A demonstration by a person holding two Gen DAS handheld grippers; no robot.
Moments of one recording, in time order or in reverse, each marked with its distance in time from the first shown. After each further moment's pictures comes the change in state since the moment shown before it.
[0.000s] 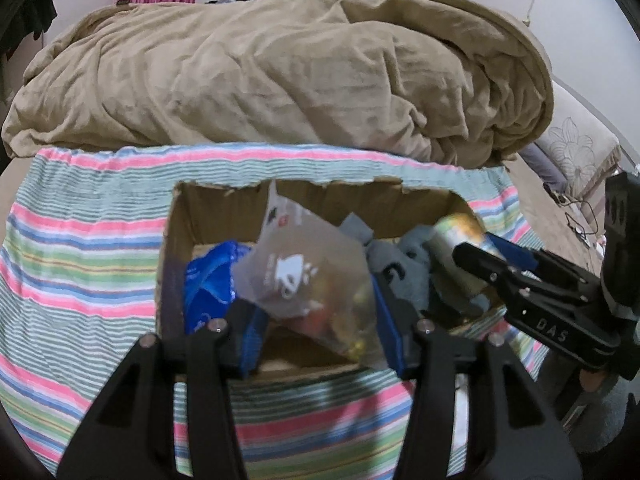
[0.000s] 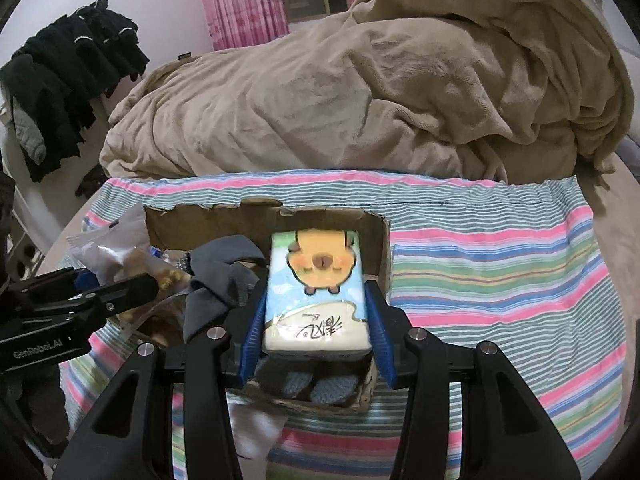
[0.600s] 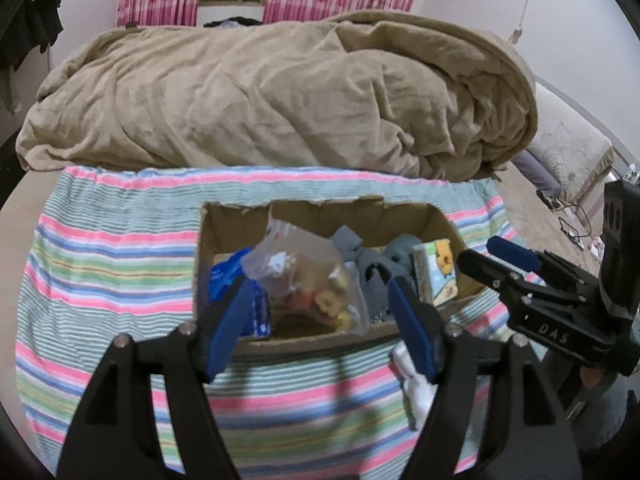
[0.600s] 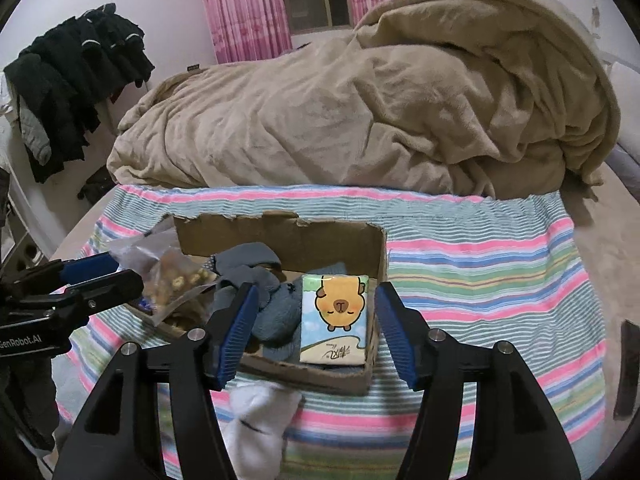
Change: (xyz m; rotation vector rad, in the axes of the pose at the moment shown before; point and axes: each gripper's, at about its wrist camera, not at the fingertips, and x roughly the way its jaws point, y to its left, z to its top) left arm -0.054 -0.003 -0.003 0.018 -0.068 0.009; right arm -0.040 0.012 0.000 -0.017 -0.046 -0.005
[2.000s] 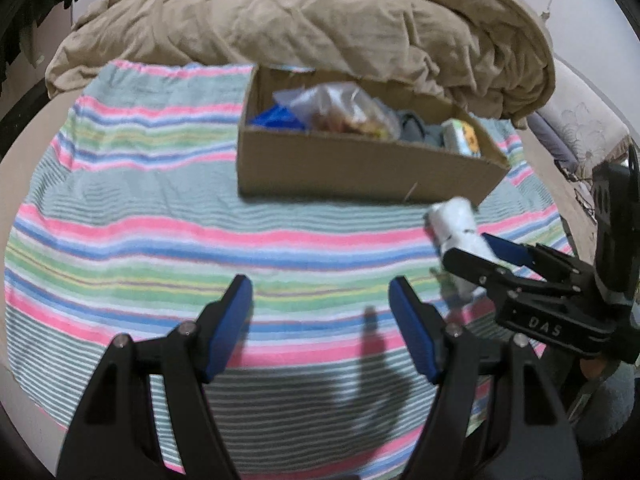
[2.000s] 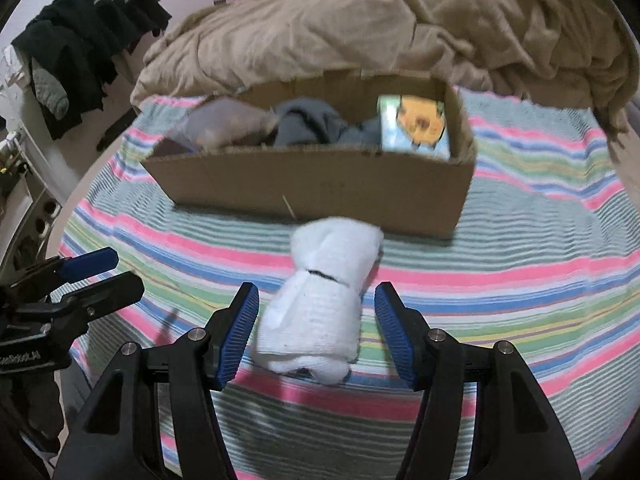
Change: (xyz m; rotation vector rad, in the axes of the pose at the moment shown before) left arm -0.011 0.021 -0.112 -0.071 0.157 0.062; right arm 0.016 0.040 -0.093 -0.013 0.221 0.084
